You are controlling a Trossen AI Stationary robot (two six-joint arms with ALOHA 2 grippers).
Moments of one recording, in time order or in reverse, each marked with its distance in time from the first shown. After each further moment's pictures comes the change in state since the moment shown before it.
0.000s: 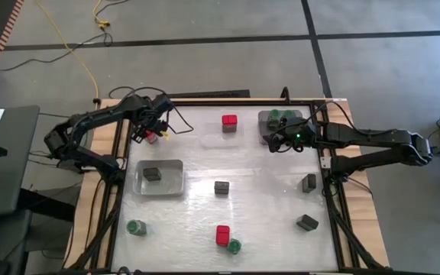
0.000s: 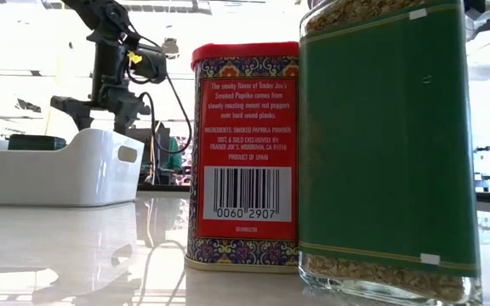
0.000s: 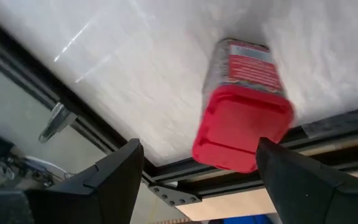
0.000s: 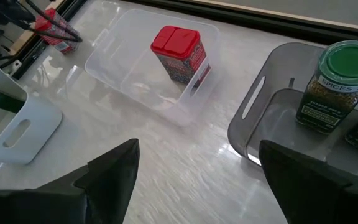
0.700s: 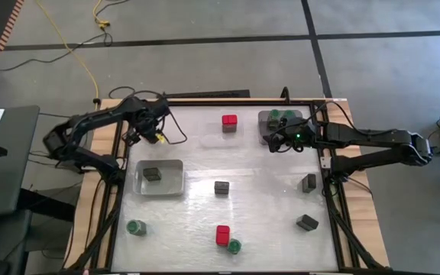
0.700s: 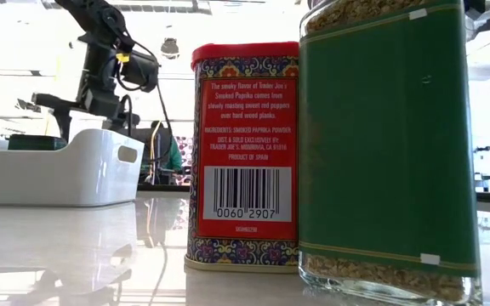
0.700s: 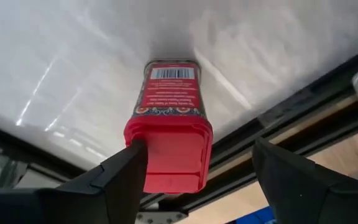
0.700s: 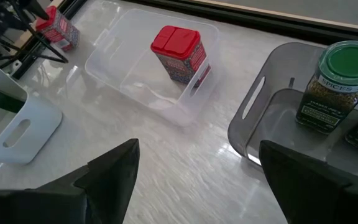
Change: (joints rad) left arm 0.025 -0.002 -0.061 -0.089 0.092 0.169; right arm 0.000 0.000 0.000 0.000 0.000 0.000
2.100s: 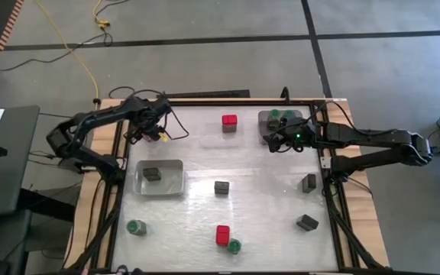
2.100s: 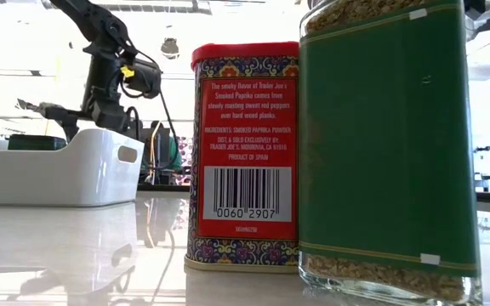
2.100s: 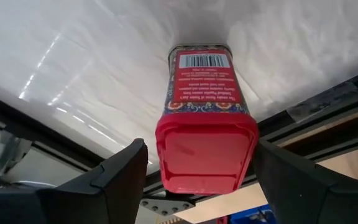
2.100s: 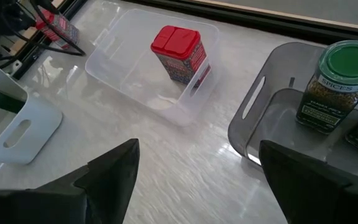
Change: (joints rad) left arm 0.030 0.035 -0.012 0.105 -0.093 -0.020; right arm 0.000 0.000 0.000 0.000 0.000 0.002
